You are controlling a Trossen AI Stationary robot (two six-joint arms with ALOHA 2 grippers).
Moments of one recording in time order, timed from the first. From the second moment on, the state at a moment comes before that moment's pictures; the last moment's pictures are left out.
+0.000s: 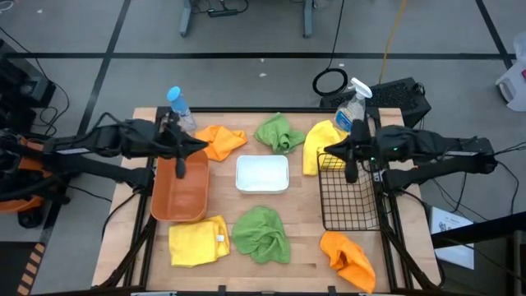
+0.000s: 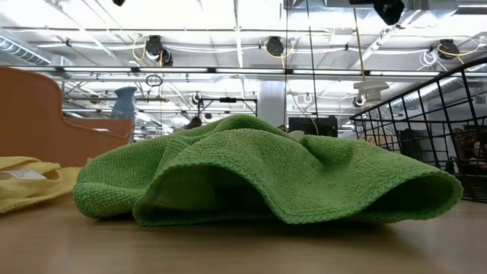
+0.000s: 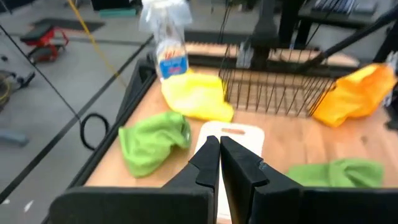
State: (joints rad) left arm -0.01 0.83 1.09 -0.66 -0.22 -0.04; right arm 0.05 0.82 1.01 -0.58 0.23 0.30
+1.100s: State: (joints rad) left arm 0.34 1.58 1.35 -0.40 -0.02 0.20; right arm 0.11 1.14 1.01 -0.58 0.29 0.14
